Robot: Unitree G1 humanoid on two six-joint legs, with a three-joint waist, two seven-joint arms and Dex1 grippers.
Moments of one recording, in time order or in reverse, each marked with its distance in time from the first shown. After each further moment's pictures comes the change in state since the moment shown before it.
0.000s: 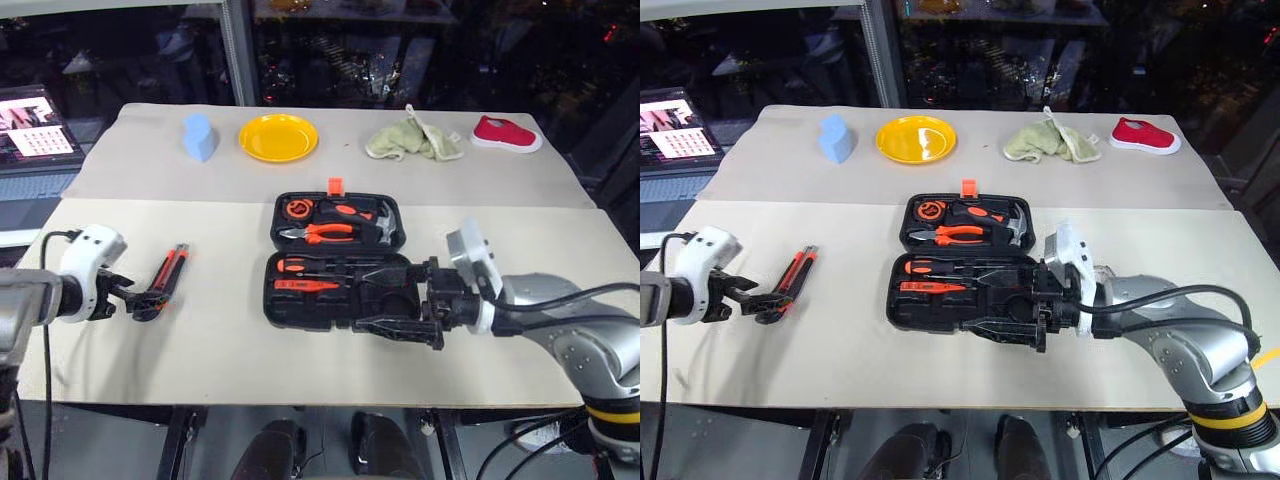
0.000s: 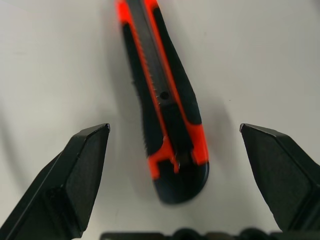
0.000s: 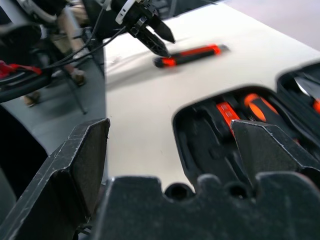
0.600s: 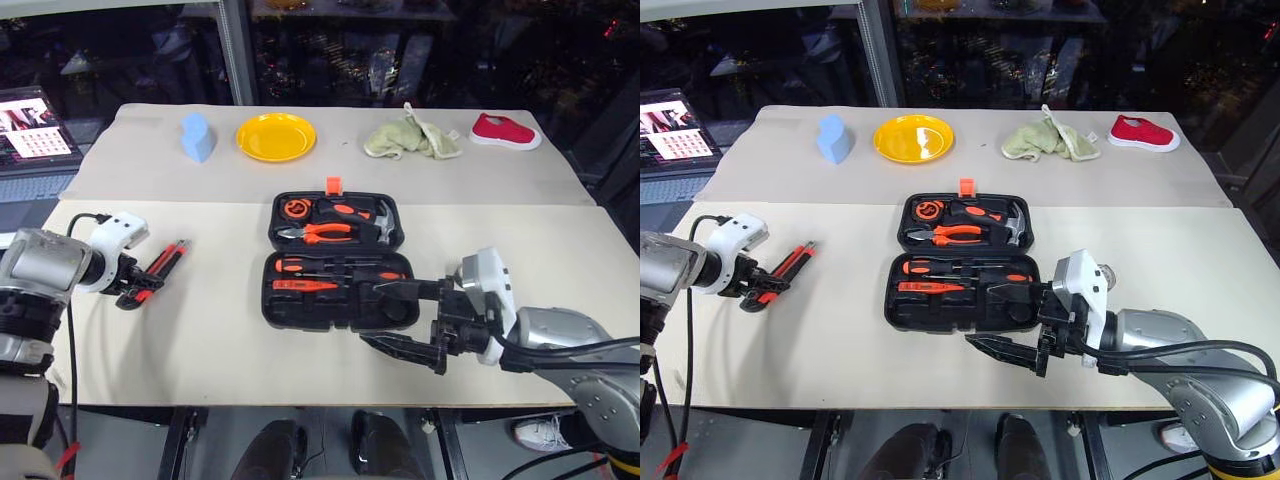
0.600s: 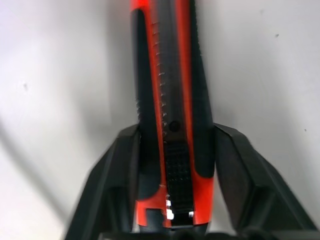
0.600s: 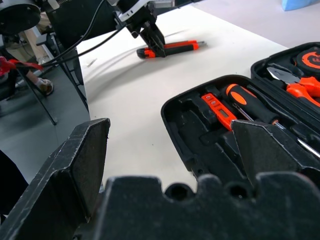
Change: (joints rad) left arm -0.348 -0.111 -0.273 0.395 0.175 -0.347 -0.119; right arm 0.191 -0.021 -0.140 -0.192 0.042 0.013 -0.160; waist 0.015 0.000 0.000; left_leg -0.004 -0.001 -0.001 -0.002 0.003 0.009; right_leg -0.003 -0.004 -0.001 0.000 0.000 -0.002
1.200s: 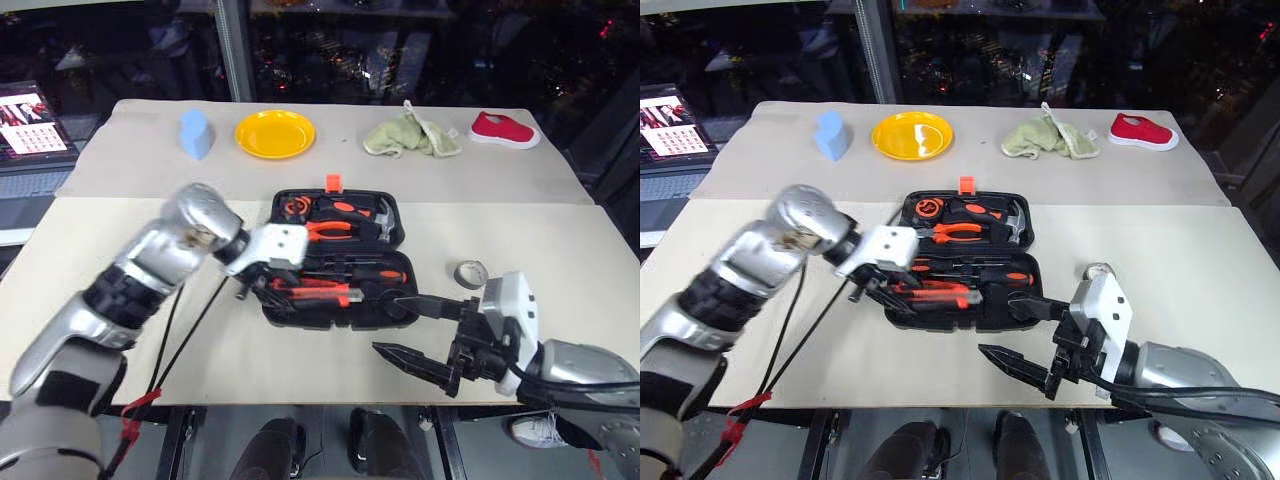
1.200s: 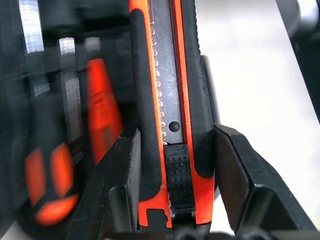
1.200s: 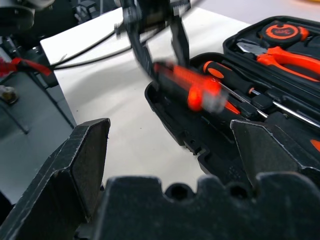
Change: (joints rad) left arm -0.219 -0.221 -0.404 -0.418 0.069 -0.240 -0.490; right arm 0.239 0.002 -0.130 -0.176 0.077 0.008 -0.187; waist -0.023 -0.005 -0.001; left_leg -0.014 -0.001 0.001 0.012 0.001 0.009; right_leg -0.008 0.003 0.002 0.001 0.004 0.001
